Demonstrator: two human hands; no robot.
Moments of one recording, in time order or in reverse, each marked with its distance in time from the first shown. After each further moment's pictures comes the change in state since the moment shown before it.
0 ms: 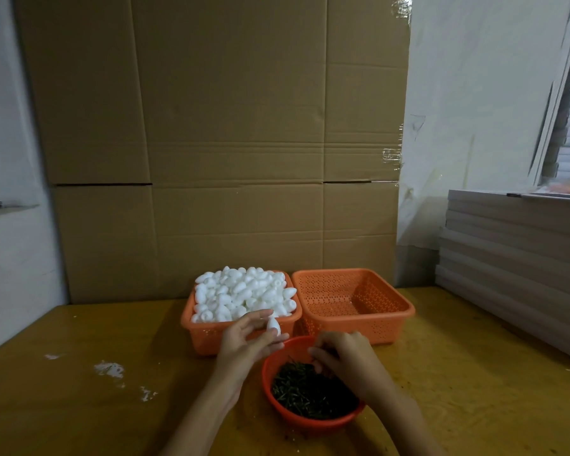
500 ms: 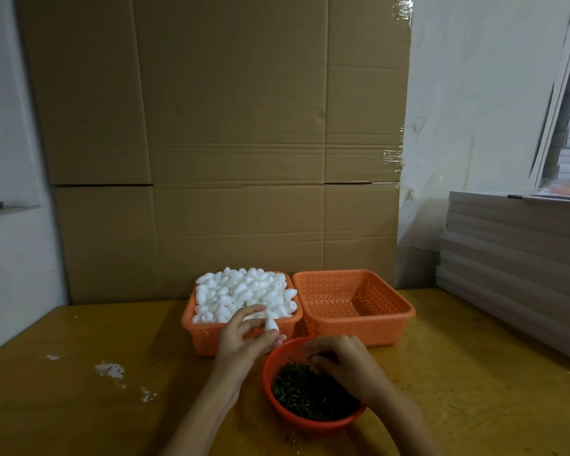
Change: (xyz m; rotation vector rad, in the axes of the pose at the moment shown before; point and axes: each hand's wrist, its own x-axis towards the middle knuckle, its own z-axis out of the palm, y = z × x) left_hand 0.004 0.001 -0.005 0.033 0.031 0.033; right_hand 0.002 -0.001 -0.001 0.049 -0.084 -0.033
